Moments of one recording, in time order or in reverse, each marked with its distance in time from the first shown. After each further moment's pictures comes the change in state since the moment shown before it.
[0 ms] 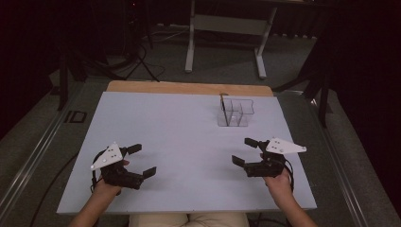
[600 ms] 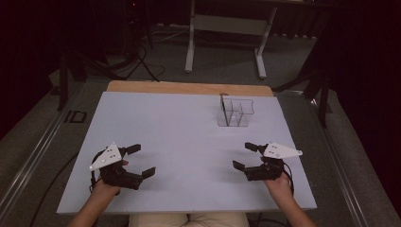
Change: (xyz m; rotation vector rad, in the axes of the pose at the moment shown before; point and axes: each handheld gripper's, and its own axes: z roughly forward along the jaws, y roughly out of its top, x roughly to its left) left arm 0.001 -0.001 -0.002 0.001 -0.003 0.001; right arm -0.010 -0.024 0.004 0.046 -0.007 -0.045
